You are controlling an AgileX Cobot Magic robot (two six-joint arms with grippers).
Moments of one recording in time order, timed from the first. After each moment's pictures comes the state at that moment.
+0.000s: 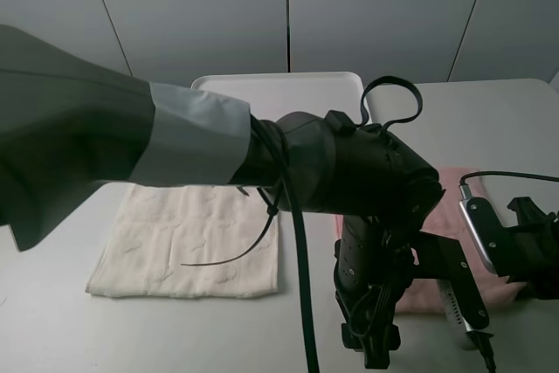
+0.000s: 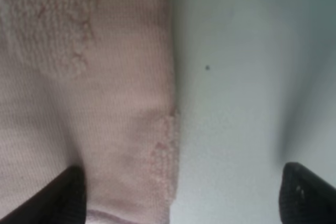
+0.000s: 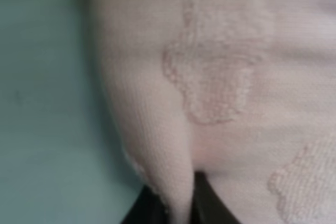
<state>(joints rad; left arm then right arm) -1.16 2.30 -1.63 -0.06 0.94 0.47 0.02 1.61 -0.35 -0.14 0.36 -1.45</state>
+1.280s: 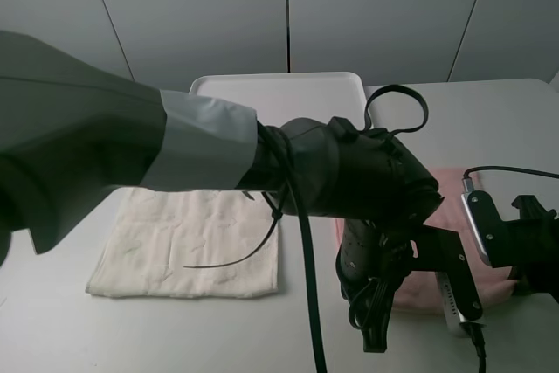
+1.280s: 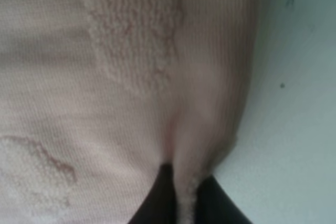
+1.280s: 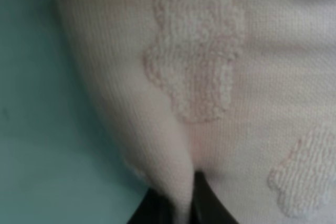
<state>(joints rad) -1.16 2.32 -1.64 0.04 0.87 0.42 0.02 1.61 -0.35 -0.09 0.35 -1.39</state>
